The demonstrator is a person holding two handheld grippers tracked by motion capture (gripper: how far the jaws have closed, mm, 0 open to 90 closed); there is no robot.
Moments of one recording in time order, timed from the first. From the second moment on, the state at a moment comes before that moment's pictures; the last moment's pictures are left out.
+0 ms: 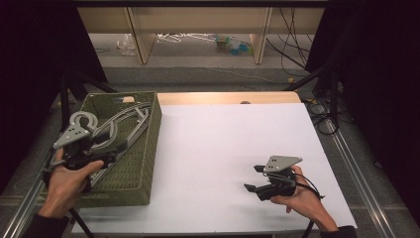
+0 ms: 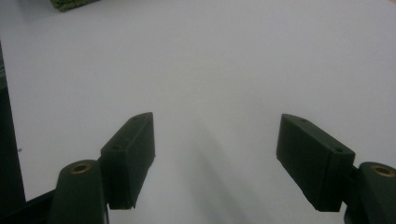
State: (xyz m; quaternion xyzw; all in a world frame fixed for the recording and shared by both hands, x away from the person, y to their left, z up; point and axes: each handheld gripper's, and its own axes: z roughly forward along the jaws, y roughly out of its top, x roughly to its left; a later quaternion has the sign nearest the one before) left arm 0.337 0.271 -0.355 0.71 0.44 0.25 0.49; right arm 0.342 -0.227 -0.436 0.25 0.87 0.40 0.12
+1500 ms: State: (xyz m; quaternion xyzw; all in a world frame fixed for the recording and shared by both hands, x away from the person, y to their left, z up) left arm 0.293 0.162 -0.416 0.75 0.32 0.19 0.55; right arm 0.329 -0.220 -0.438 0.28 0.83 0.46 0.14
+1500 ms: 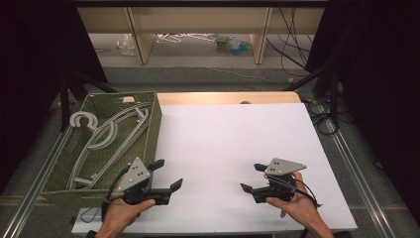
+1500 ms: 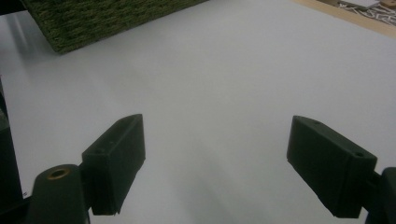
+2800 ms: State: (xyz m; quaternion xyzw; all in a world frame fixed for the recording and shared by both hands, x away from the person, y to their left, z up) left arm 0.277 0.165 -0.441 0.75 0.31 0.18 0.56; right arm 0.295 -0.217 -0.435 0.28 0.82 0.47 0.16
